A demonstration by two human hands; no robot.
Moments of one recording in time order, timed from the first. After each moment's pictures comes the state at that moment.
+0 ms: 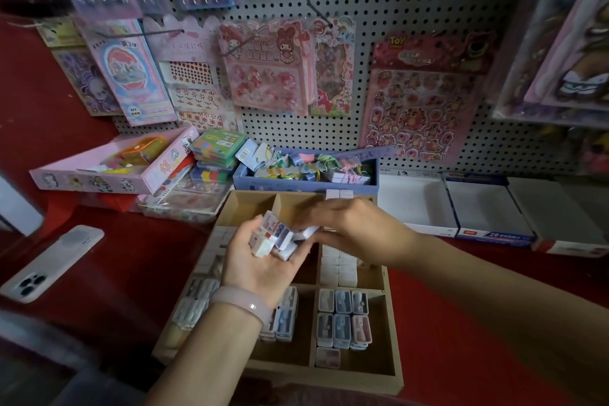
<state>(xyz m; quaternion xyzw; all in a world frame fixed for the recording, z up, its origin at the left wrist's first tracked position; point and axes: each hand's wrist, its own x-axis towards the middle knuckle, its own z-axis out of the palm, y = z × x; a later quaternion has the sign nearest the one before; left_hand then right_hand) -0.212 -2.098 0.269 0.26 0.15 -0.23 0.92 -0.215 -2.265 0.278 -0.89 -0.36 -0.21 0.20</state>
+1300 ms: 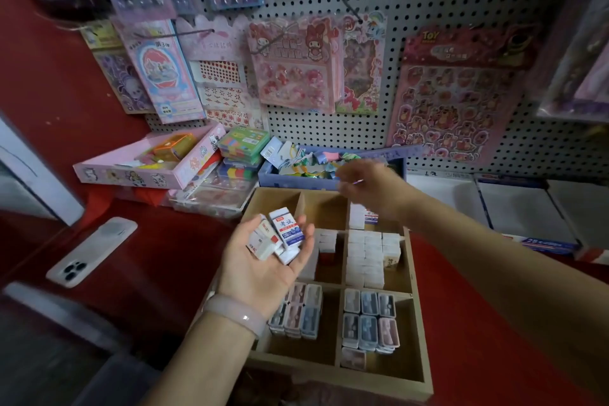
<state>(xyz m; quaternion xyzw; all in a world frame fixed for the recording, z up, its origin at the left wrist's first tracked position) -0.220 -2.064 0.280 0.28 0.13 -0.23 0.92 -0.172 -2.264 0.292 -0.92 -0.04 -0.04 0.39</state>
